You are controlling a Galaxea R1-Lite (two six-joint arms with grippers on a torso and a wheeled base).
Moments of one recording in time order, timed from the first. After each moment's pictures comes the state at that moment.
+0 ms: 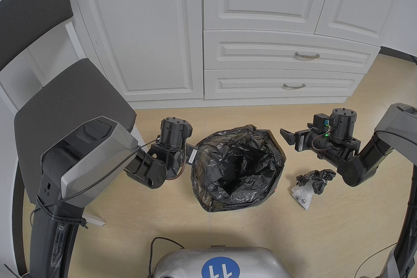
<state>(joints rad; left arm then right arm) -0.49 2.50 -1.44 -0.63 0.36 0.17 0.22 2.17 -0.87 -1.10 0.02 -0.01</state>
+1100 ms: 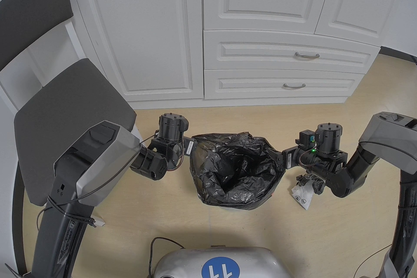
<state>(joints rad) -0.44 2.62 -1.65 -0.58 0.36 0.14 0.28 2.26 -0.85 -1.11 0.03 -0.04</state>
